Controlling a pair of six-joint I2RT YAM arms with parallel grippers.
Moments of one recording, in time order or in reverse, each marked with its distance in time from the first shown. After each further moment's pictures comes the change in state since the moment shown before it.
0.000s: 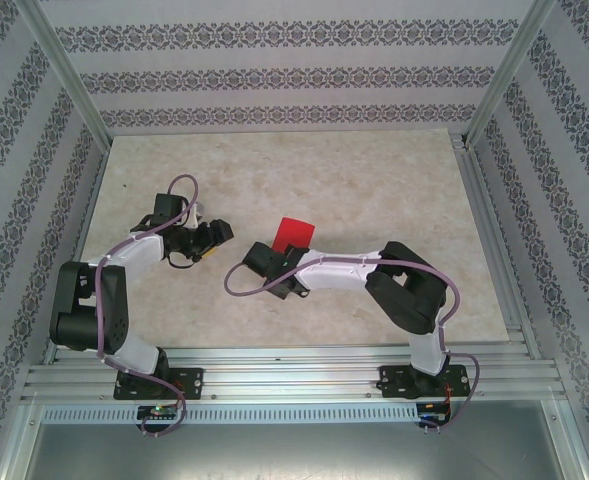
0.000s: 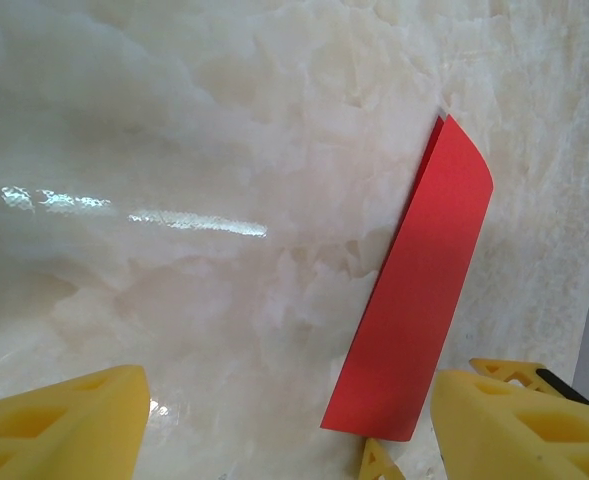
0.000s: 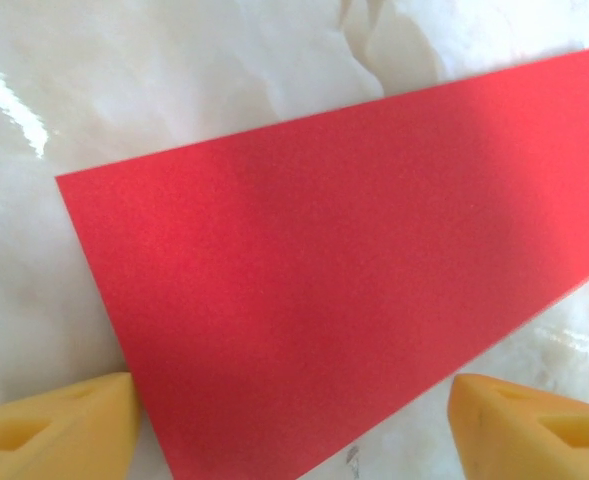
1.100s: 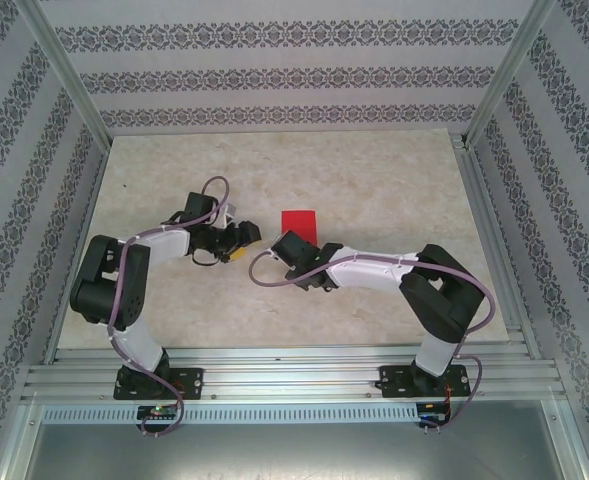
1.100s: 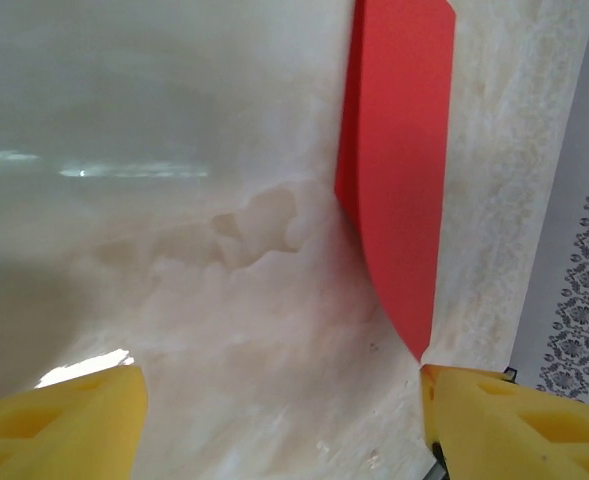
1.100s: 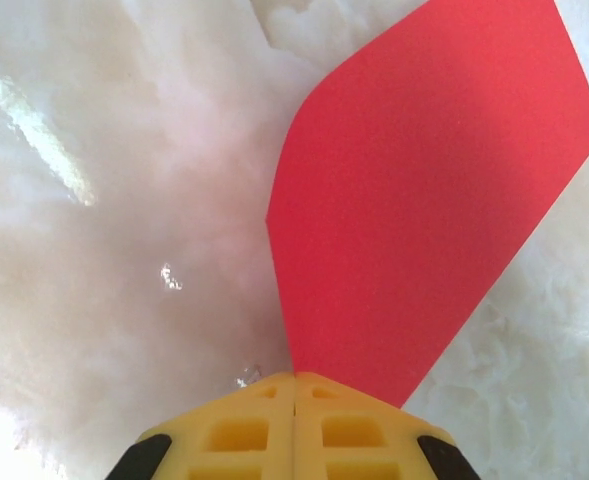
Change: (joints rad) left arm -0.181 0.200 0.084 0.151 0.110 -0.117; right arm -0.118 -0.200 -0.217 0.133 -0.120 -0.048
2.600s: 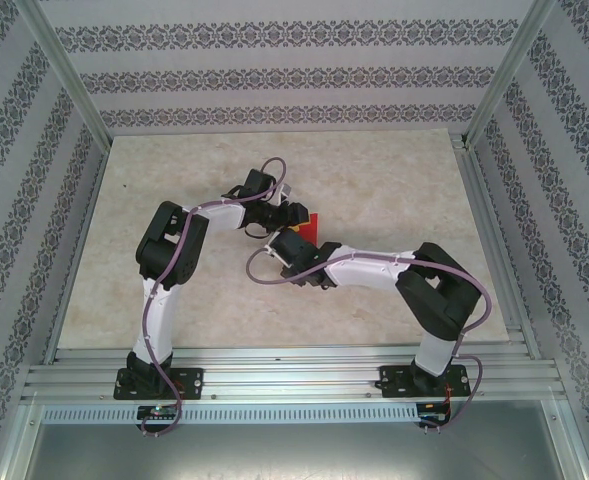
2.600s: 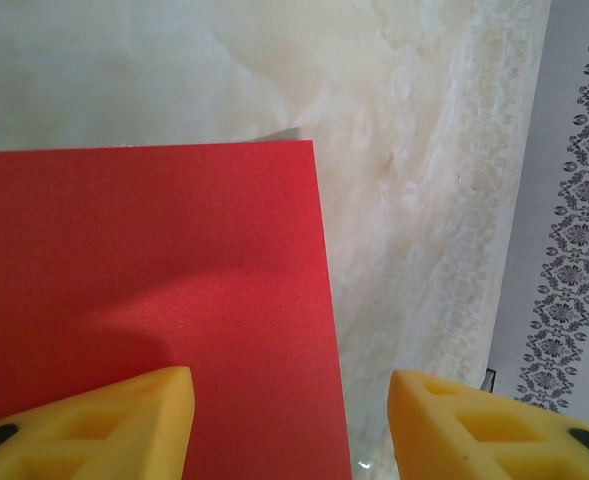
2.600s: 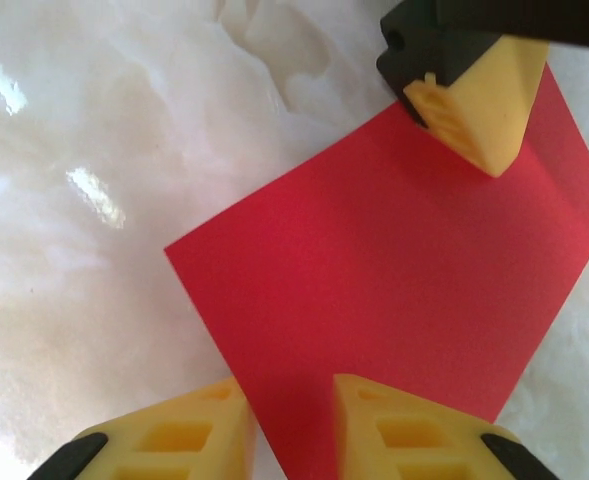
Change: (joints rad) left arm -0.187 0.464 0.537 0.021 0.021 -0.085; right arm -0.003 0.036 0.035 0.049 -0.035 0.010
